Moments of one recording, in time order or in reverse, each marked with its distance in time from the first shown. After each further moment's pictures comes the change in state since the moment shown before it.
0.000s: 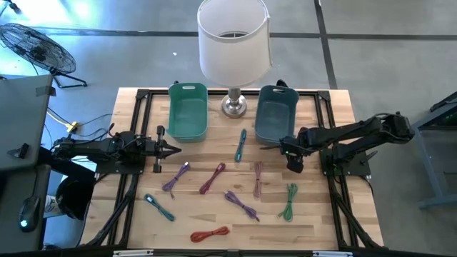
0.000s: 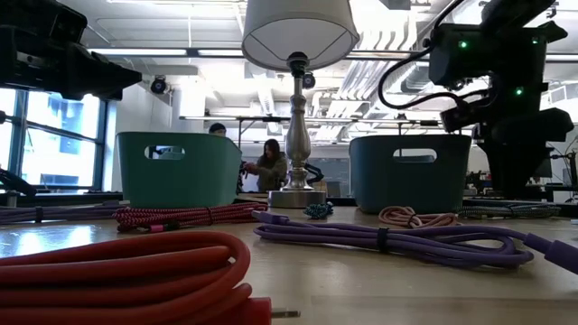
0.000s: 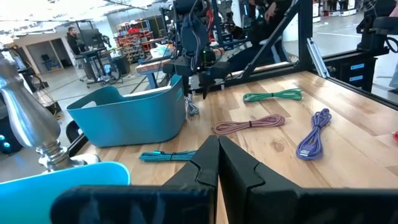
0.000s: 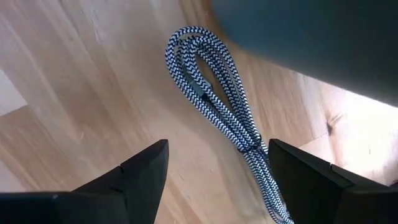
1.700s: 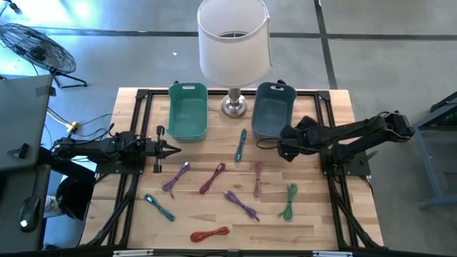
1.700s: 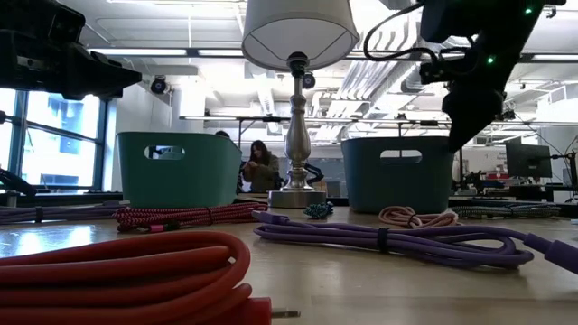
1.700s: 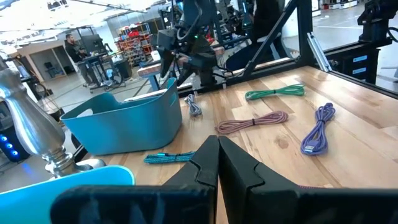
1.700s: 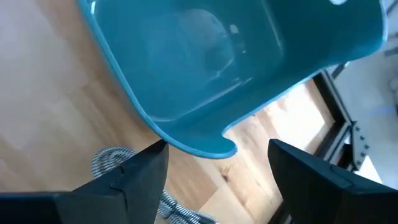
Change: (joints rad) left arm 0.000 0.000 0.000 0.000 0.000 0.049; right arm 0.070 0.000 0.175 -0.118 0.454 0.222
